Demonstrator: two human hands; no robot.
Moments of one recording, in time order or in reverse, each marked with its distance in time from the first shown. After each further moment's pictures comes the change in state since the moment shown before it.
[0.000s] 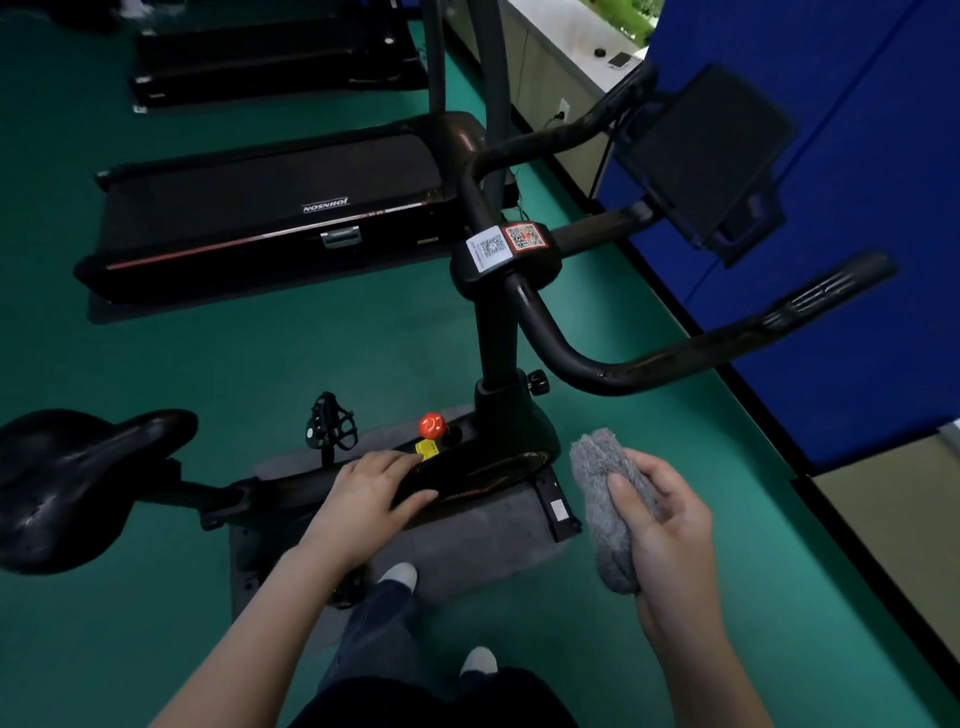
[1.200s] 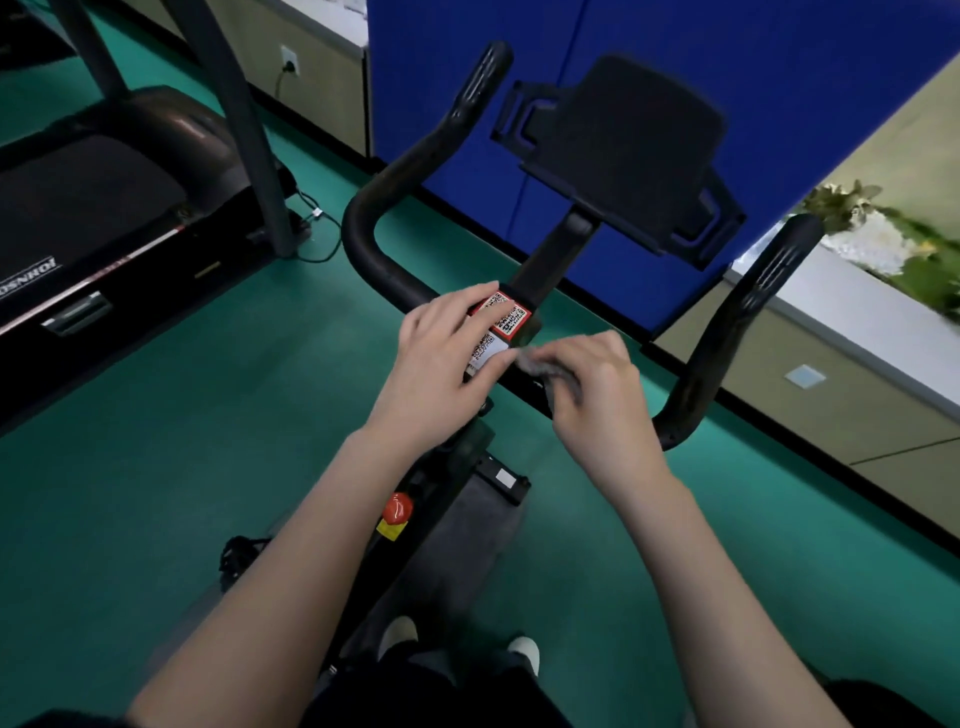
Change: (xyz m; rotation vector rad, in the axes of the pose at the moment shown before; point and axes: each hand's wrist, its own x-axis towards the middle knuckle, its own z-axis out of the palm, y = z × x) left_hand 0.250 0.034 -0.127 -0.335 0.167 0.851; right_hand 0.135 -0.080 0.163 -0.967 0.294 -0.324
